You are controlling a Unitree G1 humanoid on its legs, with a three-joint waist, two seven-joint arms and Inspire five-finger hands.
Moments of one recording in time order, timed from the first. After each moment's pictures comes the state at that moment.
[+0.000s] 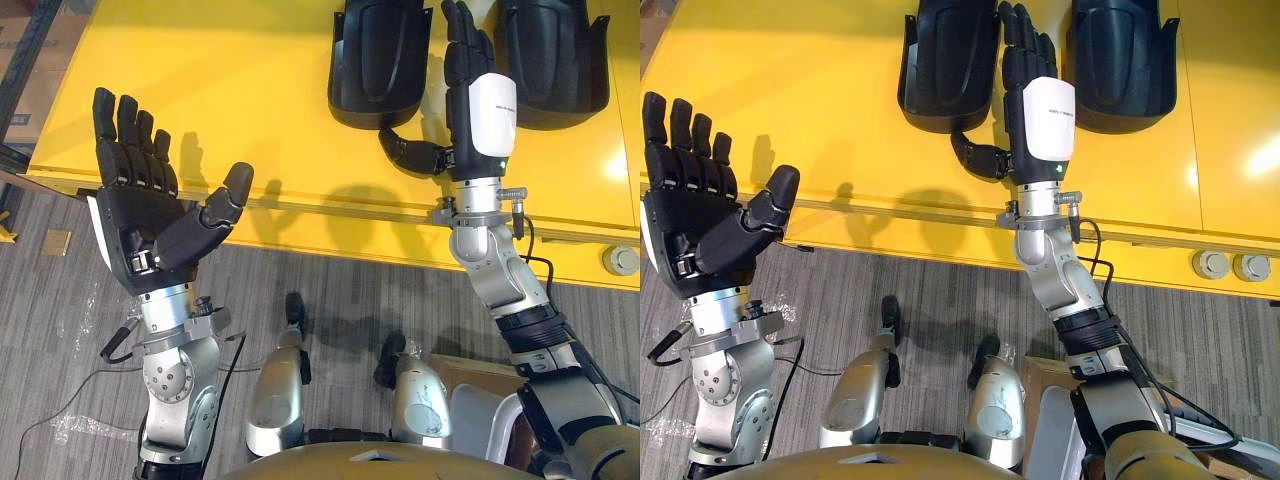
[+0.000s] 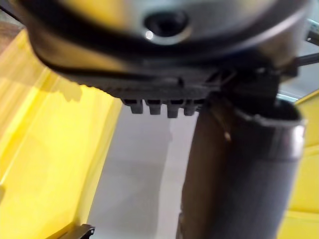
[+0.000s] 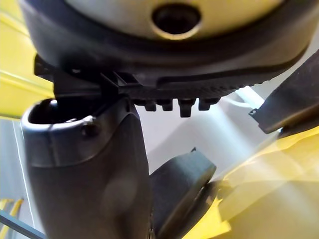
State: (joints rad) left arm 0.20 0.17 -0.06 -0.47 -0.31 -0.50 0.28; right arm -0.52 -0.45 0.20 0.12 -0.66 -0.16 -0.56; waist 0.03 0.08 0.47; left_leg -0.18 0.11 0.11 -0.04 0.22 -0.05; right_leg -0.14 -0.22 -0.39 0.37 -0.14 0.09
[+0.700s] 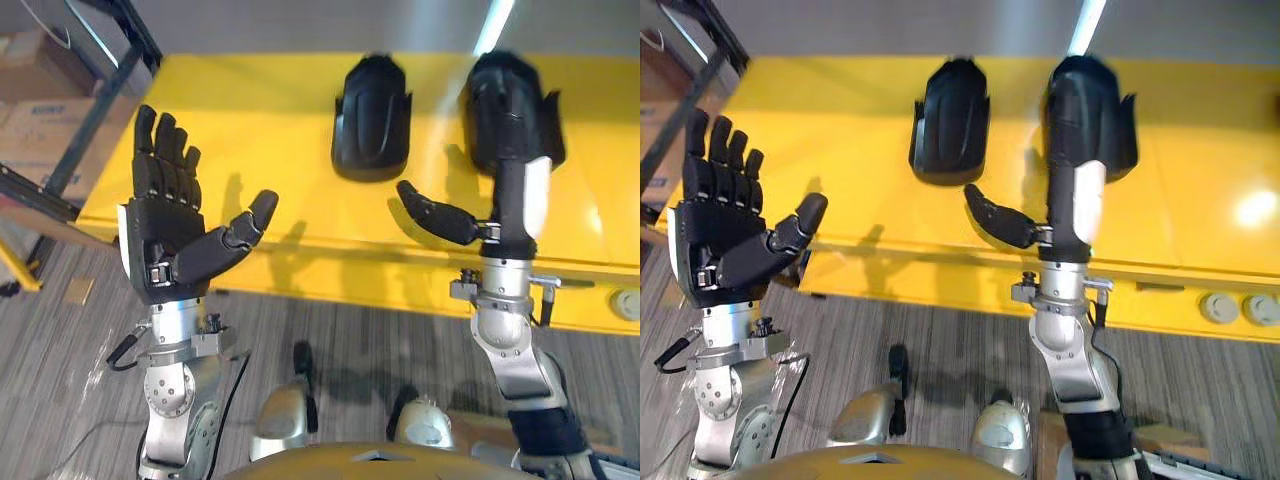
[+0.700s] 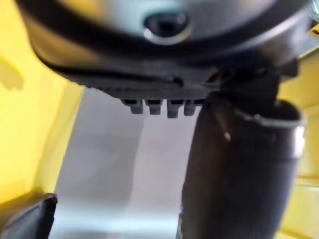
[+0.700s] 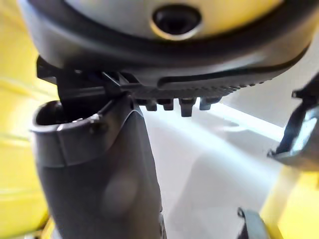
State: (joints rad) left arm 0.30 0.16 -0.08 -0.47 -0.33 -0.48 0.09; right arm 0.05 -0.26 -0.03 -0.25 -0.37 -0.36 -0.49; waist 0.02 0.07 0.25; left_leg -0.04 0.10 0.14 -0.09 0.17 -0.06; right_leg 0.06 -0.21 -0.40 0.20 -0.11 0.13
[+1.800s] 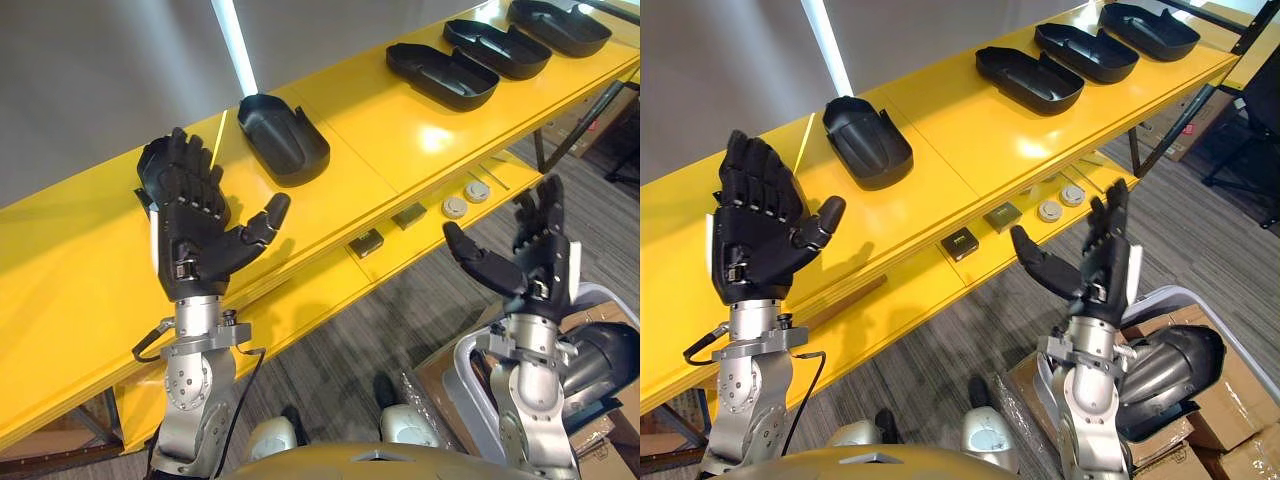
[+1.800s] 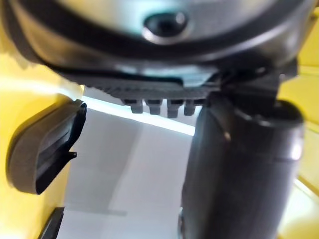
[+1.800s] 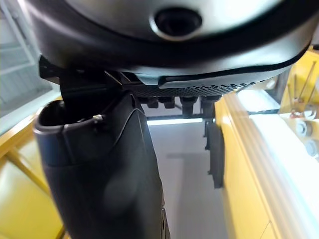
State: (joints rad) left arm 0.26 0.17 -0.13 -0.42 -0.34 -0.43 0.26; right arm 0.24 -0.22 -0.01 -0.23 0.21 -0.40 -0.25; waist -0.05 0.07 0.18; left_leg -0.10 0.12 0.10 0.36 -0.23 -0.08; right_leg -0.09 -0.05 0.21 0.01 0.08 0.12
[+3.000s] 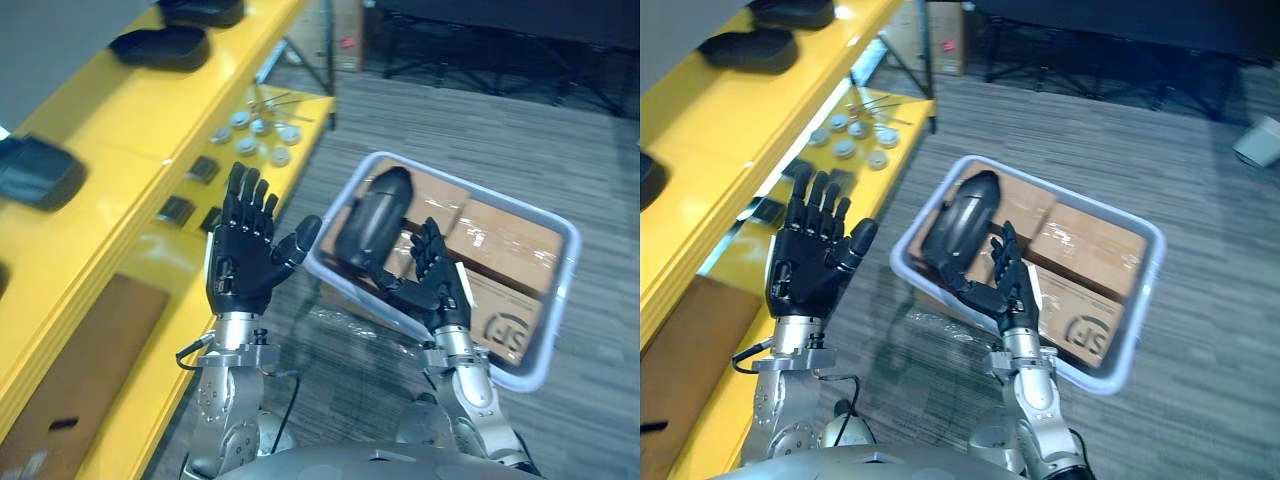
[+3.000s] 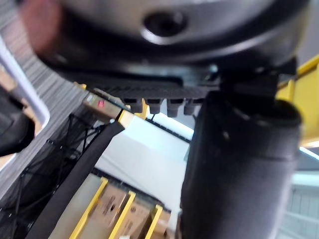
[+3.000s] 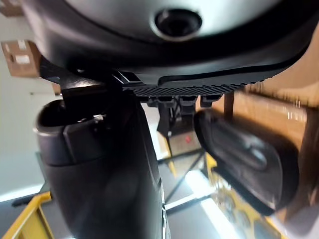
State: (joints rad) left arm 0.32 0.08 -0.31 -0.38 -0.53 -0.39 0.06; right arm 0.26 -0.27 0.25 0.02 0.32 -0.39 -0.18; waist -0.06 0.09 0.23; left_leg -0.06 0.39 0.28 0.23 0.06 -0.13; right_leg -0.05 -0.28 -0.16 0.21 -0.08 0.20
